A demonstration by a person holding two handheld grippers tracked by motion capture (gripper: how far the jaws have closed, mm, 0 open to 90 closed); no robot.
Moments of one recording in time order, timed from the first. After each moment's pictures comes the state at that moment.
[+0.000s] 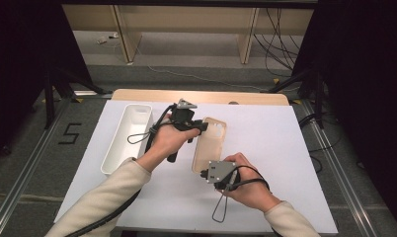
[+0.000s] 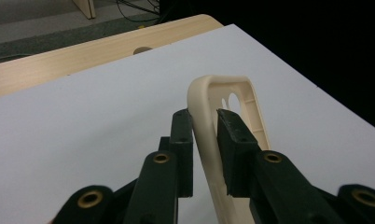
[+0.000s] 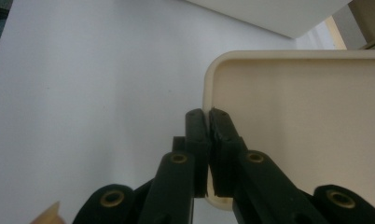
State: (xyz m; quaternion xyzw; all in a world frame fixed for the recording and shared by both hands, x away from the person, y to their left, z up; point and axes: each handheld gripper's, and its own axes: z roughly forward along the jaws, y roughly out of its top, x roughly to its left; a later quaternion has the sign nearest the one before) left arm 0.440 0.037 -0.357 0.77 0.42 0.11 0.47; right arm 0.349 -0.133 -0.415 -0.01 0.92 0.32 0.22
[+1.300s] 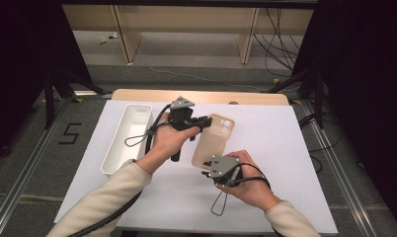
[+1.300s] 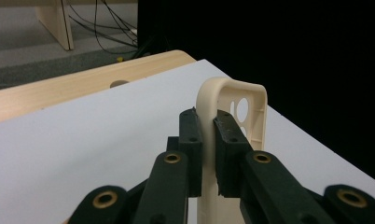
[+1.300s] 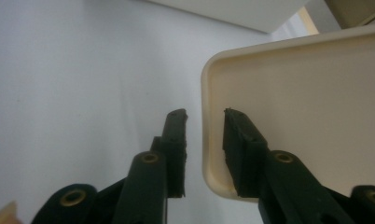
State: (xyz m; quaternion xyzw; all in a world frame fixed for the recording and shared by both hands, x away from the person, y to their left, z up) left arm 0.433 0.041 -0.348 0.74 0.38 0.11 0.54; right arm 0.355 -0.139 -0.414 0.04 0.91 0.34 0.23
